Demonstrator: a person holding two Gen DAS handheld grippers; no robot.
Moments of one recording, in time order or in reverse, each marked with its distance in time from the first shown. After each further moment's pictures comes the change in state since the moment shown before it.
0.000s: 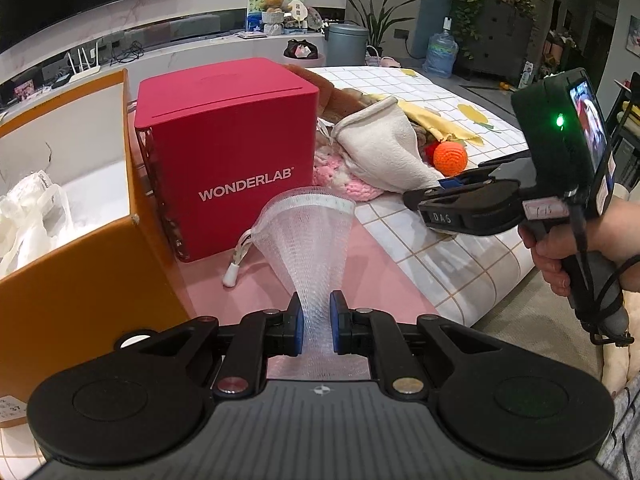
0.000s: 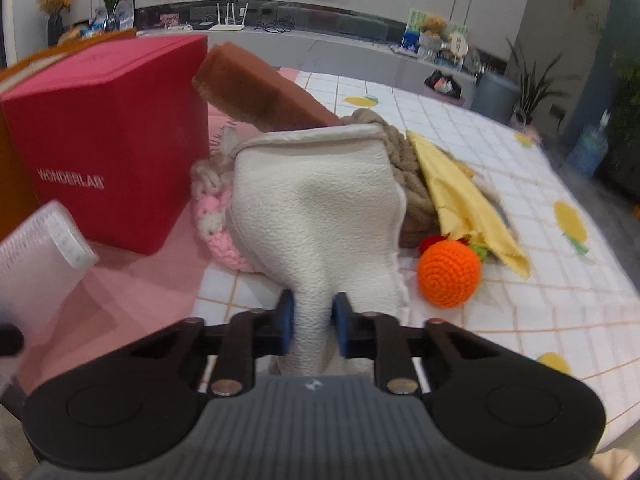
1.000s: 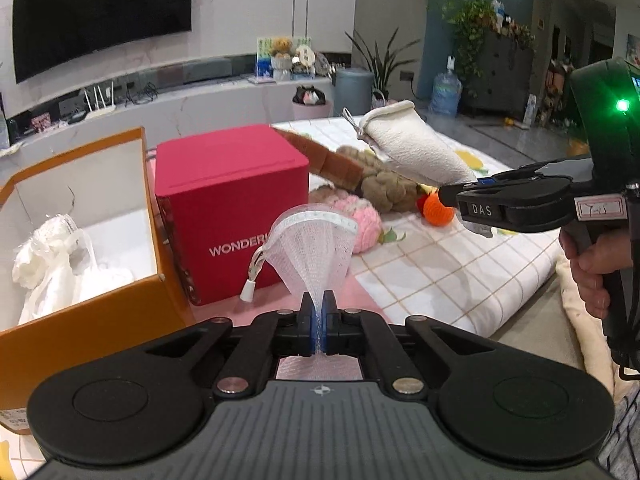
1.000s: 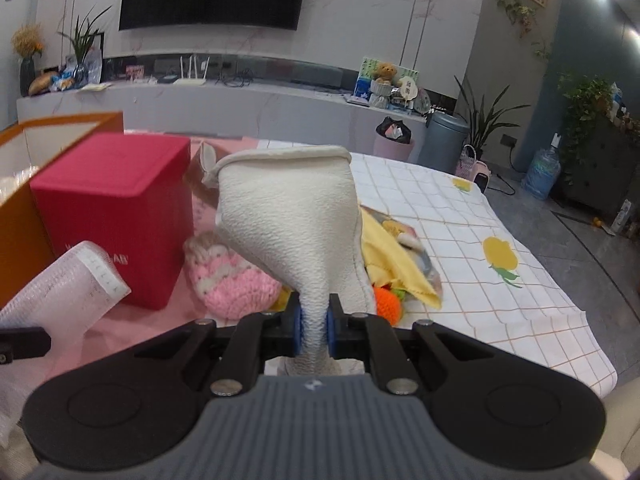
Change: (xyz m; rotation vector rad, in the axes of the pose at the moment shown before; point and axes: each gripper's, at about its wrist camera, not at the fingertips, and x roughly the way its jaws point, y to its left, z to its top) left arm -0.035 -0.018 0.003 0.003 -0.153 0.047; right arm -0.082 -0.011 0.011 0.094 -0.146 -0.105
